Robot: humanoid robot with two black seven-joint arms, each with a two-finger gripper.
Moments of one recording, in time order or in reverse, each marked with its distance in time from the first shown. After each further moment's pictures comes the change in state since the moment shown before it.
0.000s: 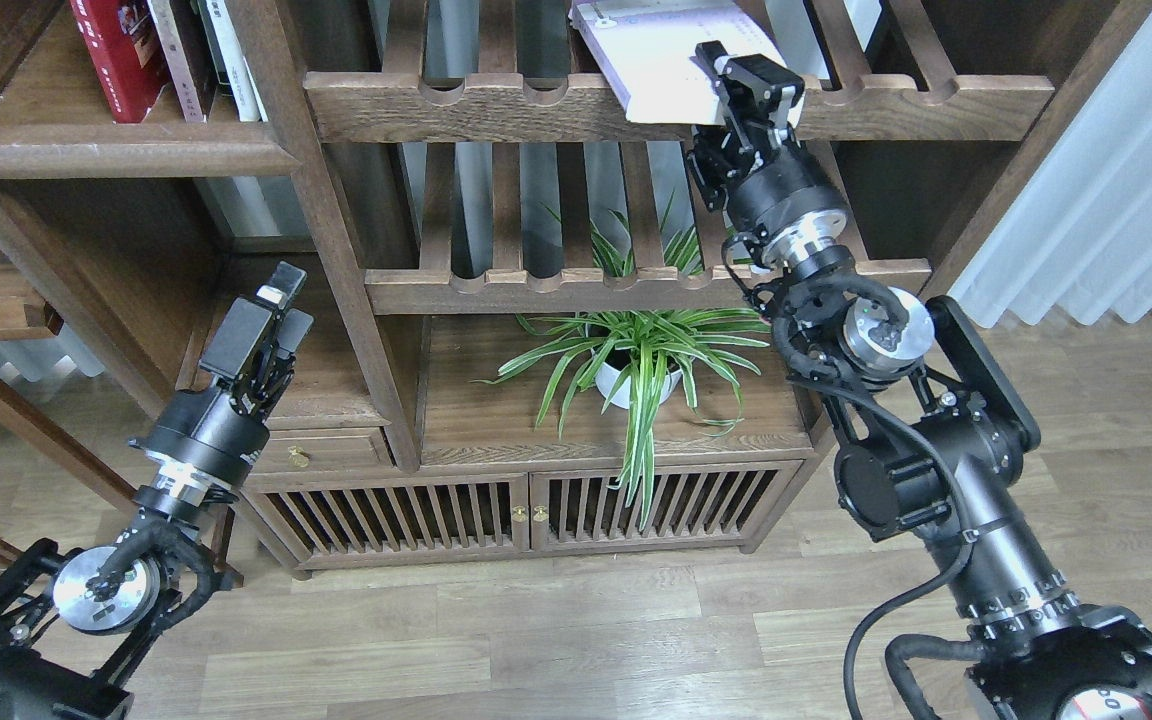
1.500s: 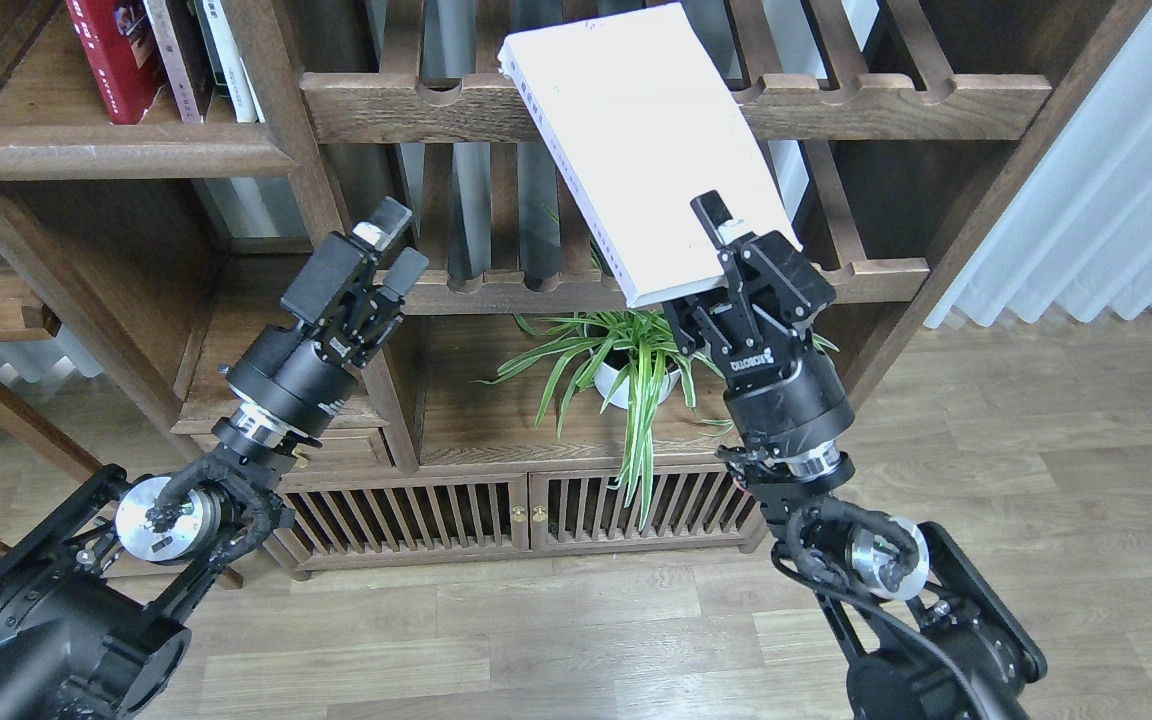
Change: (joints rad) left arm -0.152 -0.028 0.107 -0.090 -0.157 0.000 0.244; right arm -0.501 0.003 -0.153 0.220 0.083 0.559 -0.279
